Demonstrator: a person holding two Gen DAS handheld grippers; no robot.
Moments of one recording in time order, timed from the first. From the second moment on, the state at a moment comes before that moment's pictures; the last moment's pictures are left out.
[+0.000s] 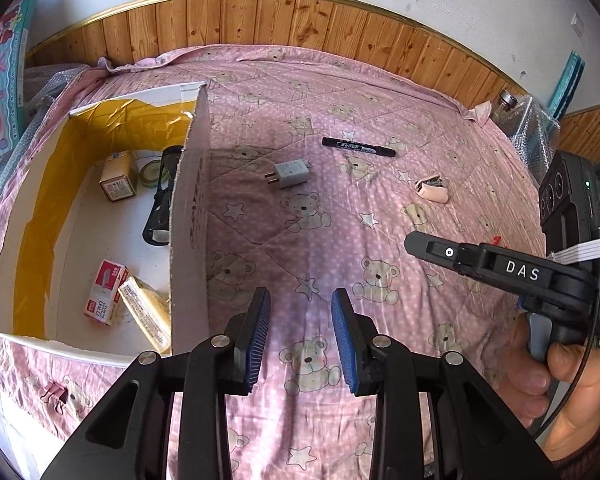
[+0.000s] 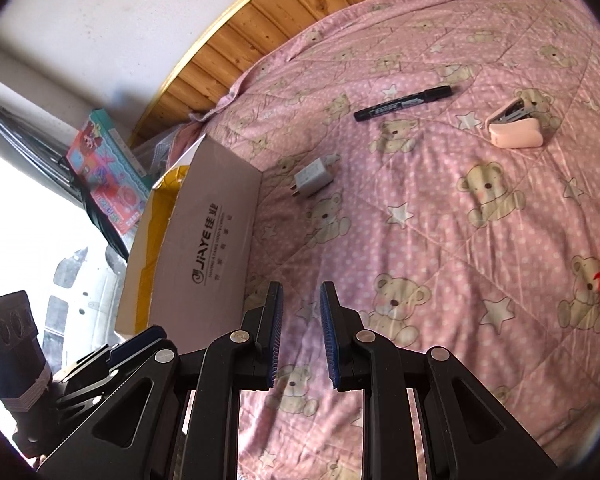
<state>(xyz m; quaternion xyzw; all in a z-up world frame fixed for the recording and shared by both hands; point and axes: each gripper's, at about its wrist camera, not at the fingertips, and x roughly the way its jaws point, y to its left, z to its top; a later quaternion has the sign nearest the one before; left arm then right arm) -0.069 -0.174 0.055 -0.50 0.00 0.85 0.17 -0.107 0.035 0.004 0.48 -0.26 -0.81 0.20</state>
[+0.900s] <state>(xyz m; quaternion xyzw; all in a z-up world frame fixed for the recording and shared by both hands) -0.117 -0.119 -0.010 -0.56 0.00 0.80 0.19 -0.237 0.160 -0.054 0.49 -0.09 -0.86 0.07</state>
